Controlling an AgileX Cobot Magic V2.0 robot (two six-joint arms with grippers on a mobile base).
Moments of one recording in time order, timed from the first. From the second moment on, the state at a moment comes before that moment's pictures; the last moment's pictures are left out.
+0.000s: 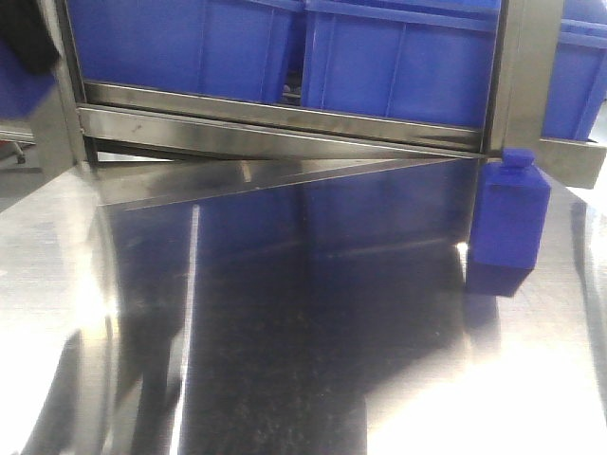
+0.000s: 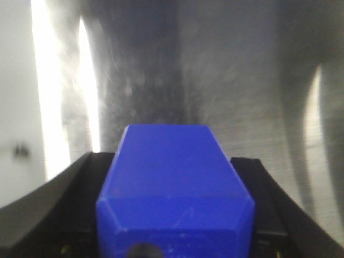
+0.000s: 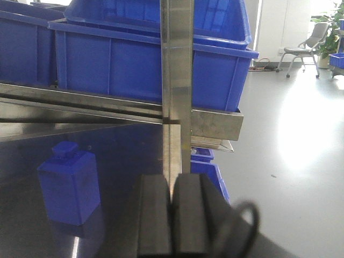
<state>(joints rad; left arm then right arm) -0.31 1.34 -1.21 0.02 0.92 -0.19 -0.01 -0.01 0.03 0.03 0.02 0.02</state>
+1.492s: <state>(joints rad) -0.31 0.23 -0.50 0.06 0.42 -0.19 0.30 1.20 -1.23 0.10 0.98 0.21</state>
